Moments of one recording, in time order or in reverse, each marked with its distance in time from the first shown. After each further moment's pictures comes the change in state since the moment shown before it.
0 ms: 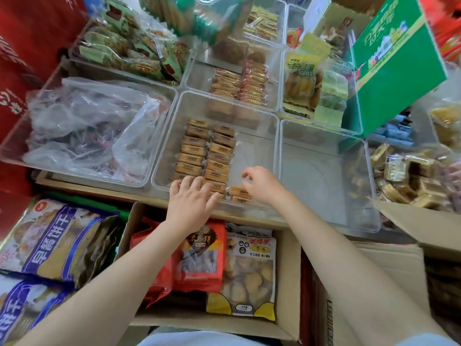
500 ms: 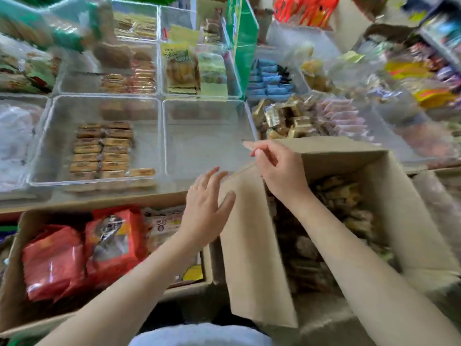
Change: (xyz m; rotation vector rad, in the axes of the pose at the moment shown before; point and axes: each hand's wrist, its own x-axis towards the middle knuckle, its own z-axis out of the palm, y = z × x) left_hand -0.127 0.297 -0.024 -0.581 0.031 0.287; right_hand -0.287 0.179 -0.068 0.480 0.854 -0.093
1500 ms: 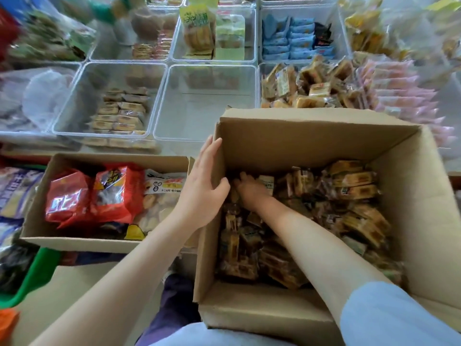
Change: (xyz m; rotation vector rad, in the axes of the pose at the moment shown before) left_hand -0.016 0.089 0.100 -0.051 0.156 -0.211; right_hand -0.044 0.229 0.090 -0.693 -0.940 -0.155
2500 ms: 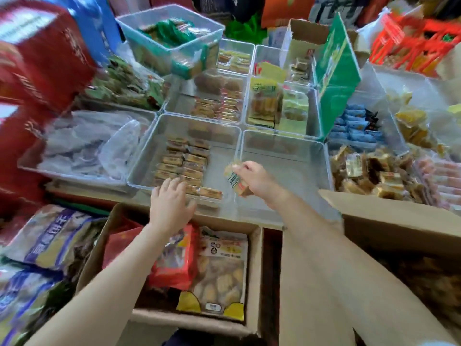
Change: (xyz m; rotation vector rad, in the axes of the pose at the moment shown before) left_hand 0.131 -0.246 -0.220 0.638 0.110 -0.142; right_hand 0.106 -0.205 -0.237 1.123 0.162 0.108
